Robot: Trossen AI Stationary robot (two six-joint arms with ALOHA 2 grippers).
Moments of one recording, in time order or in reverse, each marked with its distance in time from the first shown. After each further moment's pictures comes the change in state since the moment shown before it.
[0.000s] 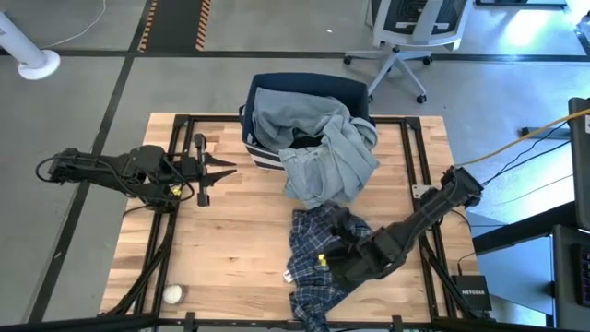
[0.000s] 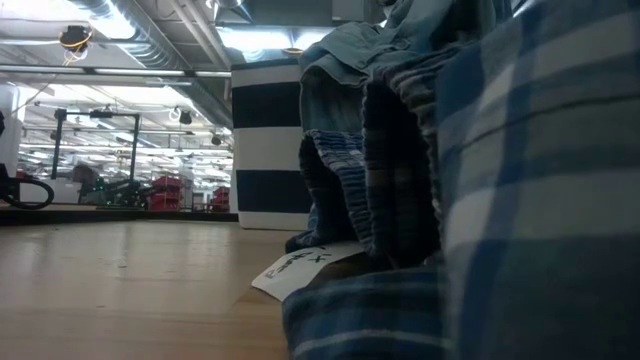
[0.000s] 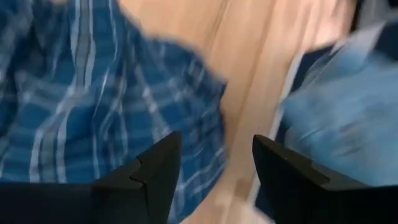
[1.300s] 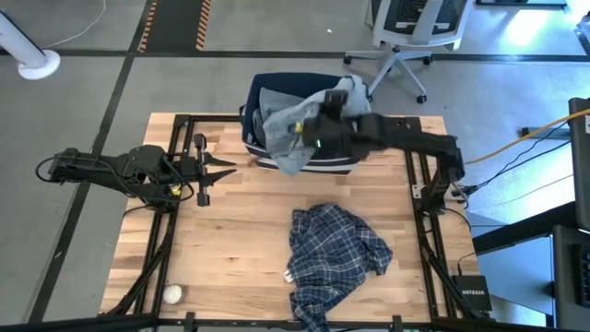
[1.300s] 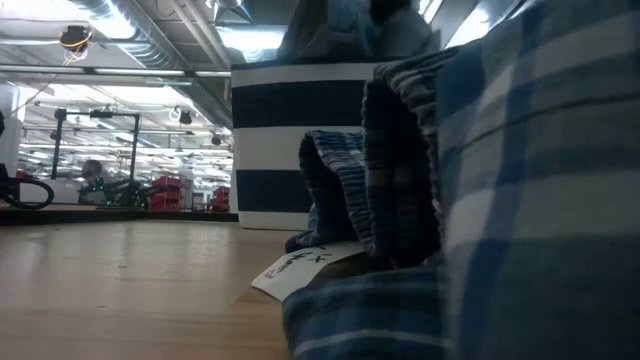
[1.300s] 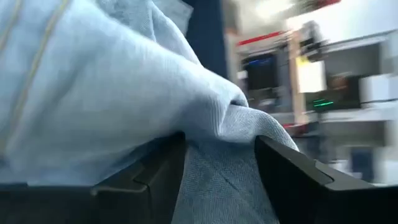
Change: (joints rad) left arm 0.000 0.000 0.000 0.007 0.000 0.005; right arm -0.668 0.005 0.381 0.016 0.337 -0.532
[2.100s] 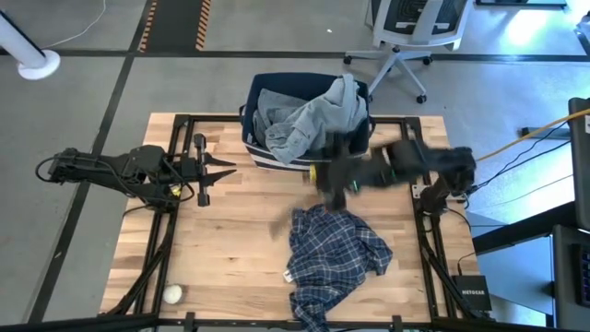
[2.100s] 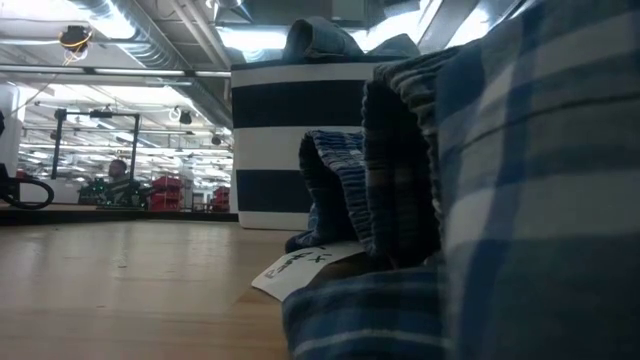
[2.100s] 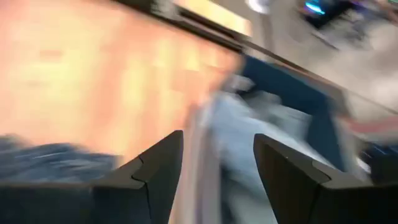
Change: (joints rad) left arm 0.000 0.000 0.000 -0.006 0.000 0.027; right arm 0.294 -0.008 0.225 -0.097 -0.384 0.226
